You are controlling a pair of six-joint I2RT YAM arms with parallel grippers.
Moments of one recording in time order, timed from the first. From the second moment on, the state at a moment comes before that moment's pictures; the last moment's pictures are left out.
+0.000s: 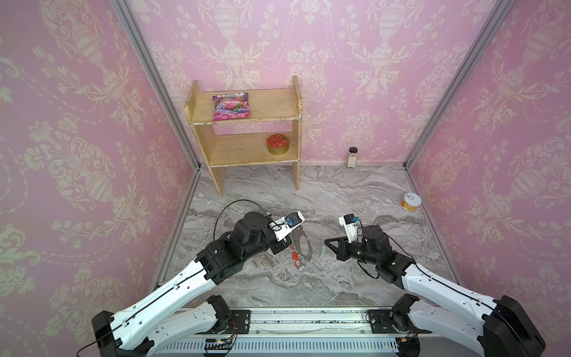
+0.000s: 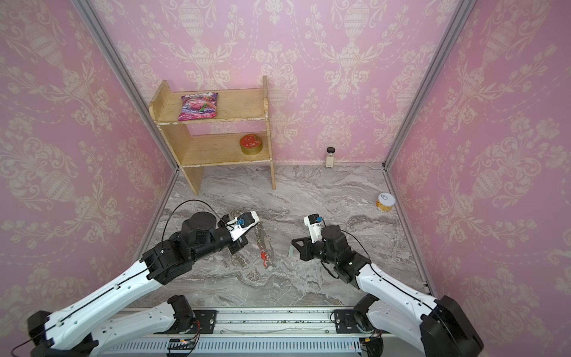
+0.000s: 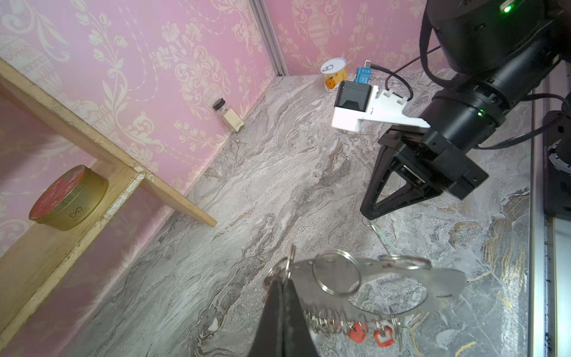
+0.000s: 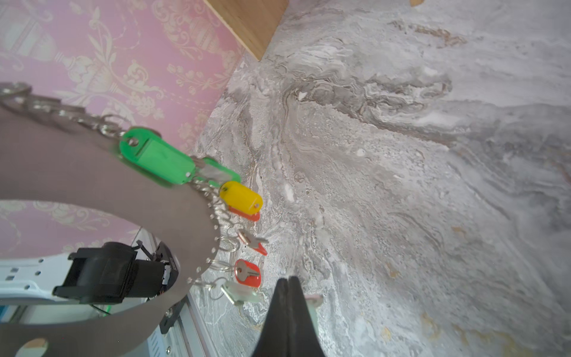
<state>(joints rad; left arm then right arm) -0.83 0.92 0.92 -0.40 -0.01 0.36 0.57 1.01 0.41 0.13 -0.34 0.61</state>
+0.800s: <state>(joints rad) -0.81 0.96 0.92 -0.40 0.10 0.32 0.44 1.18 0.37 -0.01 -0.46 0.76</state>
